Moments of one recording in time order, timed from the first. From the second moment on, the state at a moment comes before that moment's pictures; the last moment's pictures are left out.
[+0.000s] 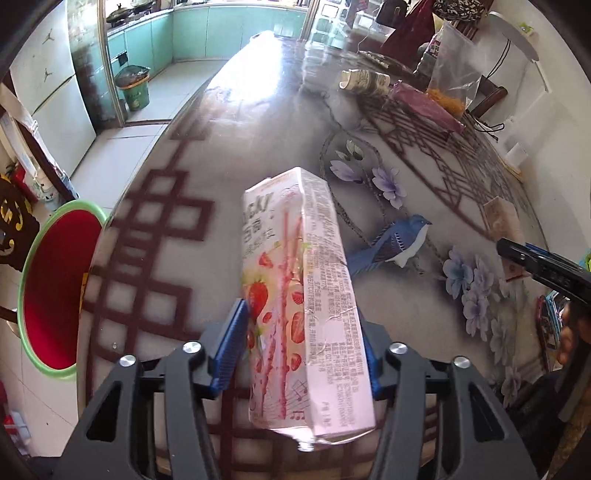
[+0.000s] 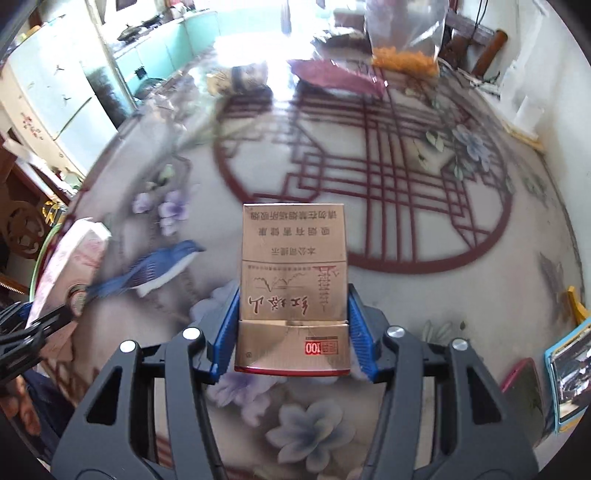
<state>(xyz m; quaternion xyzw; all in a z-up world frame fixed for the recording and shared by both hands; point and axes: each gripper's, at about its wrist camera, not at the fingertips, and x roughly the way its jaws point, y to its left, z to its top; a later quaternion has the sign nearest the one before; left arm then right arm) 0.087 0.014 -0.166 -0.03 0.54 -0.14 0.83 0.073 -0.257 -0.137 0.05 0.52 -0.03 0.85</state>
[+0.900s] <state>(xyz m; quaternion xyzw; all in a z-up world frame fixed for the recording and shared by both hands) 0.056 0.089 -0.079 -0.07 0.44 -0.11 0.89 0.037 -0.157 -0.055 0.00 0.44 0.04 0.90</state>
